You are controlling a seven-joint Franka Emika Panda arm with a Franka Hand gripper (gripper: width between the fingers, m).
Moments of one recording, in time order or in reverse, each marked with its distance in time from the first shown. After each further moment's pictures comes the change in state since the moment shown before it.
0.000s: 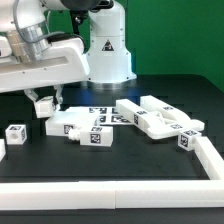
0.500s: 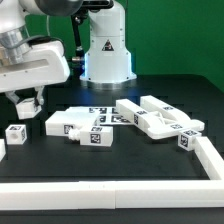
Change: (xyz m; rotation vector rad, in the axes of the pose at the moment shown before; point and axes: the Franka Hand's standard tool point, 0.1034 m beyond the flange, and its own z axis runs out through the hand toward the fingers) arm -0.016 0.060 0.010 -0.020 -0.004 -0.096
